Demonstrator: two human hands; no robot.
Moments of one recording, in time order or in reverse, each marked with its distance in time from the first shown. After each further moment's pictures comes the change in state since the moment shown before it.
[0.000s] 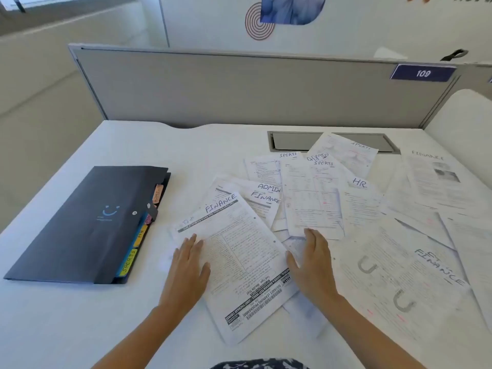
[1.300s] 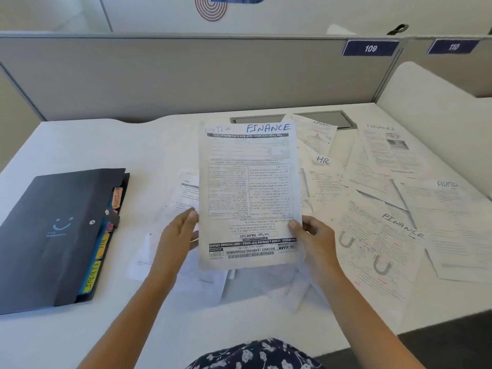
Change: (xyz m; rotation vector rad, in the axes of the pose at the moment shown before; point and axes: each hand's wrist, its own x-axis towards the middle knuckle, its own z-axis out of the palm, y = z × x) left_hand 0.040 0.080 -0.046 -0.909 -0.194 -0.301; right_hand 0.002 0.012 -0.045 0.960 0.169 0.550
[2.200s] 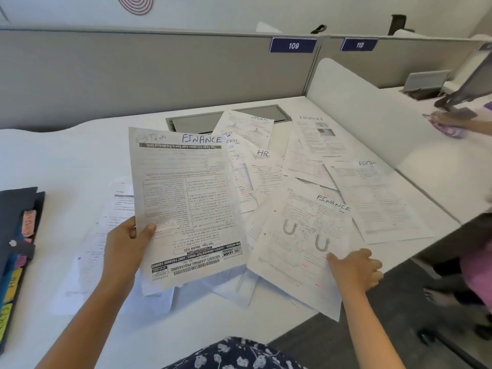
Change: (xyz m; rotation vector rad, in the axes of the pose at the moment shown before) left_hand 0.016 0.005 0.026 0.070 0.034 0.064; right_hand -0.017 0.027 -0.154 -0.825 0.701 0.414
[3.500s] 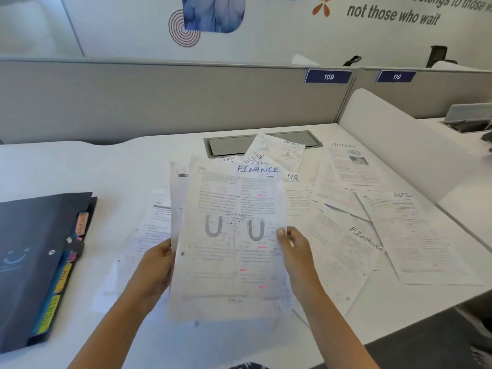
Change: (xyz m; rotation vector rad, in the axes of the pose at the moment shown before) left_hand -0.021 0.011 -0.016 -0.072 -0.210 -0.209; right_hand -0.112 -0.111 0.012 0.716 -0.637 -0.521
